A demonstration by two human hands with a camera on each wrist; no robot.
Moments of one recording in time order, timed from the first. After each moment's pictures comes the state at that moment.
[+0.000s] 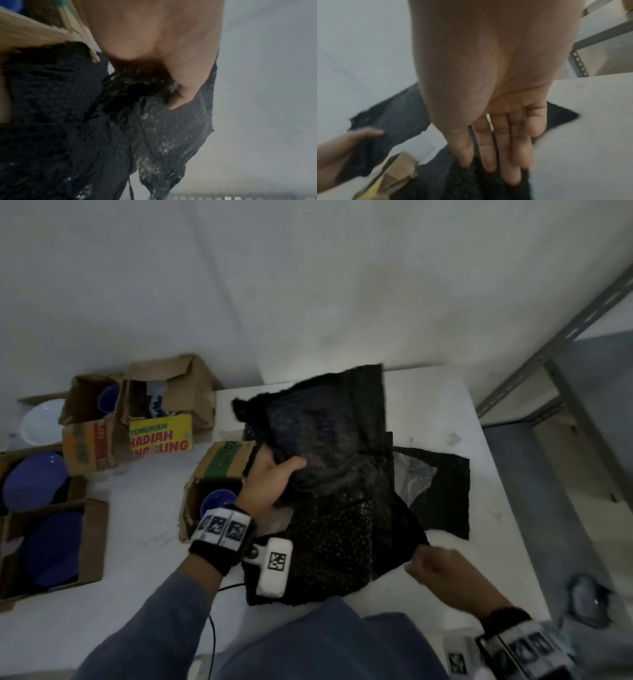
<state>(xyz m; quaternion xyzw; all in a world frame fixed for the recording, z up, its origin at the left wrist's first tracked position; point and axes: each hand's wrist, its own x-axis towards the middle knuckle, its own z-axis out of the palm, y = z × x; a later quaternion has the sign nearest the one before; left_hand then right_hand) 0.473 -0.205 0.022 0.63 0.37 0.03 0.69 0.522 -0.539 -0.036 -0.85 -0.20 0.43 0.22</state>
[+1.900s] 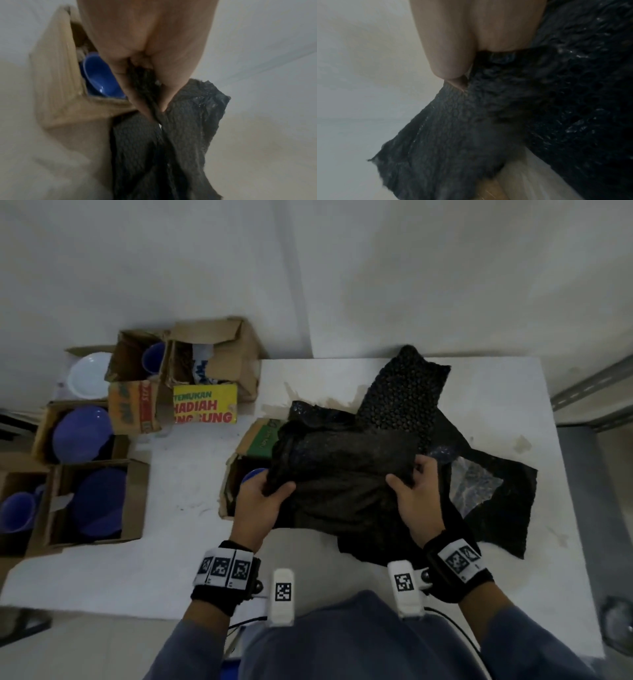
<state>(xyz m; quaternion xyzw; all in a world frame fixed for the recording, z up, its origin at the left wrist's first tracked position) 0.376 -0.161 -0.027 0.64 0.47 0.07 0.60 0.539 -0.362 -0.065 -0.73 0.02 0.29 0.62</state>
